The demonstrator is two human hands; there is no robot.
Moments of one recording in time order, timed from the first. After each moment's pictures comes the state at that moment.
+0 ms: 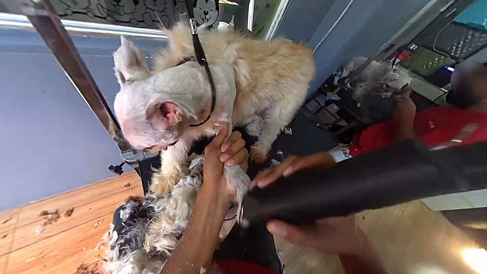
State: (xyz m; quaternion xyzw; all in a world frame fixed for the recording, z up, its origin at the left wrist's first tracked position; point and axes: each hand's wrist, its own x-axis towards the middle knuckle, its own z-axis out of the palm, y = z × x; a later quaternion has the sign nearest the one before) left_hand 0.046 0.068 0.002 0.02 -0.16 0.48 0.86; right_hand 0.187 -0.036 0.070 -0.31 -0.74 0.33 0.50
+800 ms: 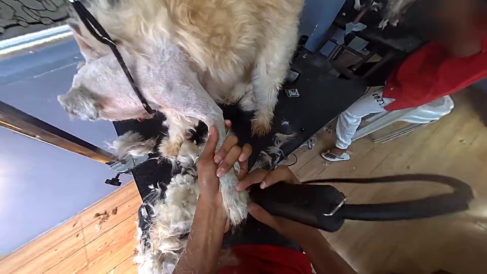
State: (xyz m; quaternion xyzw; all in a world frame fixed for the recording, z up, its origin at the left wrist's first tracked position) left_hand 0.077 0.057 -0.033 0.08 -0.08 0.45 0.88; right_hand 0.199 -0.044 -0.053 -0.31 -0.59 0.37 0.65
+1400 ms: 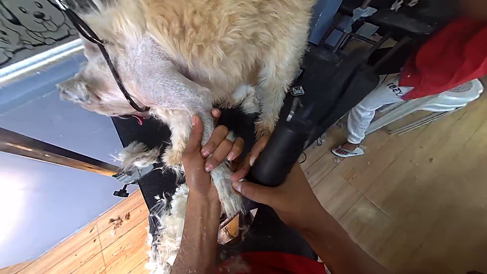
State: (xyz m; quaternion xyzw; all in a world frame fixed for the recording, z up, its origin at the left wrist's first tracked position) left_hand 0.073 0.090 -0.002 0.16 -0.08 0.47 0.87; right_hand 0.194 -0.007 0.006 -0.42 -0.45 0.49 0.62
